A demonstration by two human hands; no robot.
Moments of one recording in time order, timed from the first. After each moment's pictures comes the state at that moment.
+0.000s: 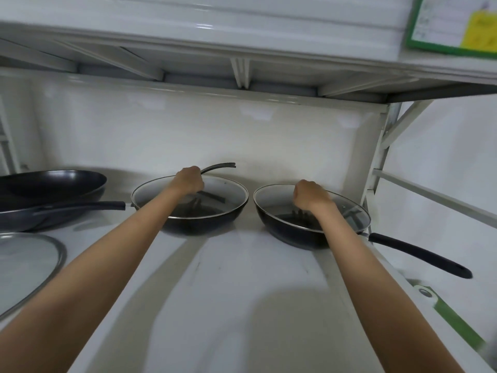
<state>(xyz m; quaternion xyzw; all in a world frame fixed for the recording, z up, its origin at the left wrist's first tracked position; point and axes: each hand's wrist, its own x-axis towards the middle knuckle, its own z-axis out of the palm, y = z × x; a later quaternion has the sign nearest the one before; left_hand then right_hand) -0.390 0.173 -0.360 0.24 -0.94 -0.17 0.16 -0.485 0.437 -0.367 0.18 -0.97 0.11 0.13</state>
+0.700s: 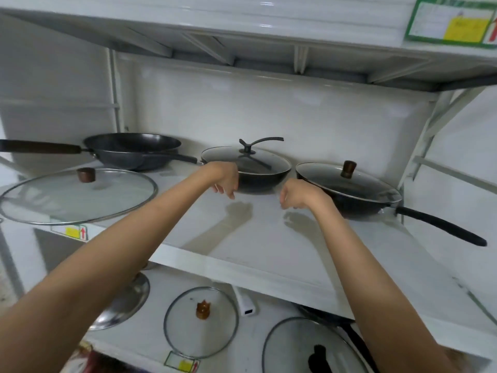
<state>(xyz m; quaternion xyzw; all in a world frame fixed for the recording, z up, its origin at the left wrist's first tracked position) -0.208 0.241 -0.378 0.21 -0.97 -0.15 -0.03 -0.307 0.407 -0.396 0.35 -0.93 0.09 -0.04</state>
